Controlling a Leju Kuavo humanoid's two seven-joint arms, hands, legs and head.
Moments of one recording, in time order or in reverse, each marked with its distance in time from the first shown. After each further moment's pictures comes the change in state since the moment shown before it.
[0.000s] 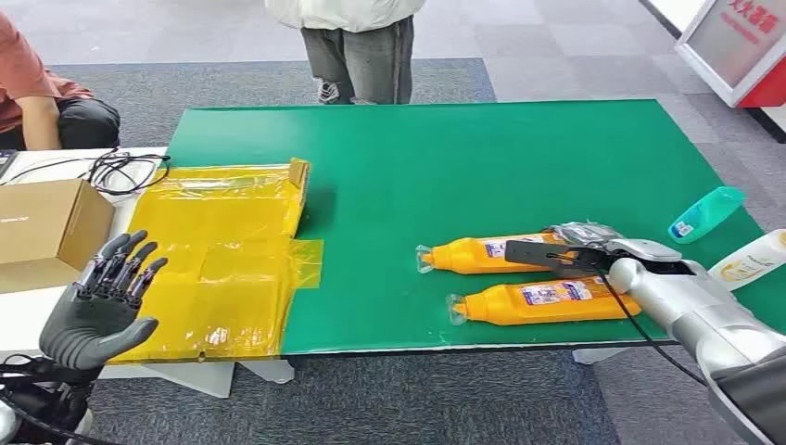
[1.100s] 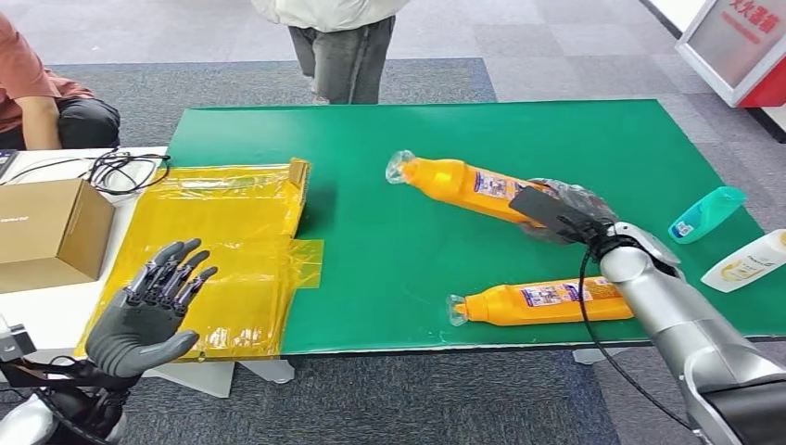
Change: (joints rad) left arm -0.011 -0.021 -0.123 0.002 0.005 -0.012 0.014; right arm 0.141 0.078 -0.366 -0.315 -0.226 -0.131 -0.027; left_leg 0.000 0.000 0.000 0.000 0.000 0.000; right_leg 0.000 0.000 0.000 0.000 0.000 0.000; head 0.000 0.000
